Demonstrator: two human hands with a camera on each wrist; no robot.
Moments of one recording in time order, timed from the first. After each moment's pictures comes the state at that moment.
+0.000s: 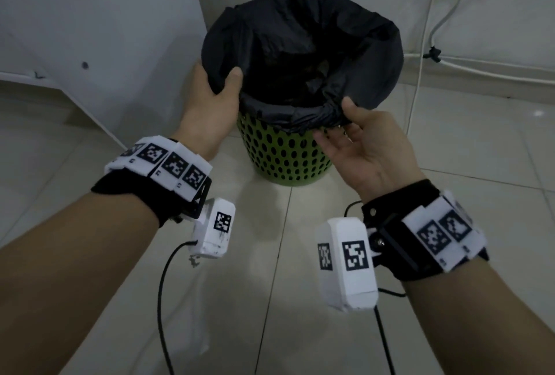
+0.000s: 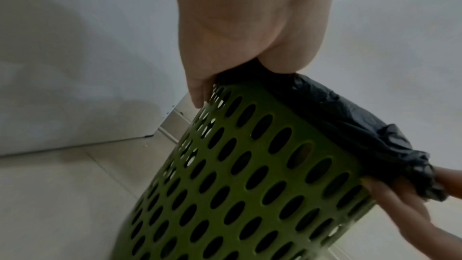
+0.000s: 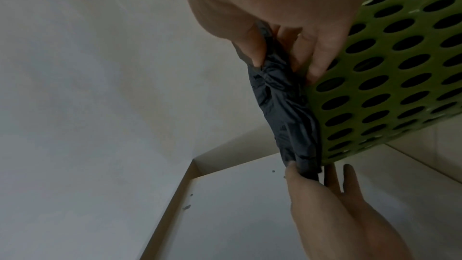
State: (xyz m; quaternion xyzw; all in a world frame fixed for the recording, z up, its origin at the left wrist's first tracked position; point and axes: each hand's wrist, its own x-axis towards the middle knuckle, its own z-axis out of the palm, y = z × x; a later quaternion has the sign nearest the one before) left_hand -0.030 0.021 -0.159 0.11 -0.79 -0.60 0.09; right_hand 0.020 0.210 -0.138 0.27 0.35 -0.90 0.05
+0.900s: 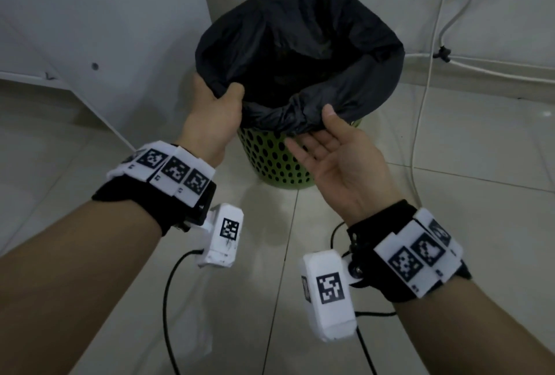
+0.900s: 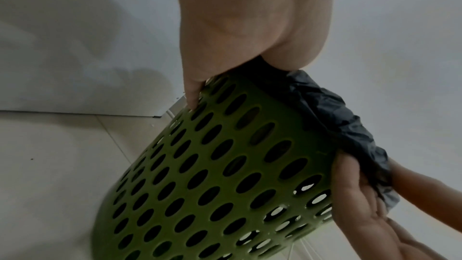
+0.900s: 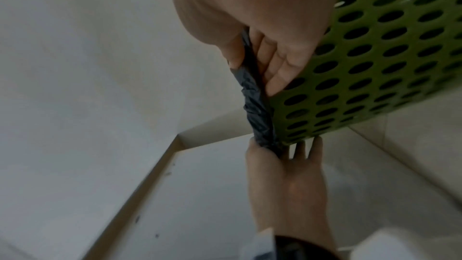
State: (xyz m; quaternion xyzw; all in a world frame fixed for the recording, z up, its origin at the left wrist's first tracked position) left_hand -0.023 0.013 -0.163 0.16 -0.76 -0.62 0.06; right_hand 0.033 0.179 -0.159 0.19 0.35 -0.91 0.10
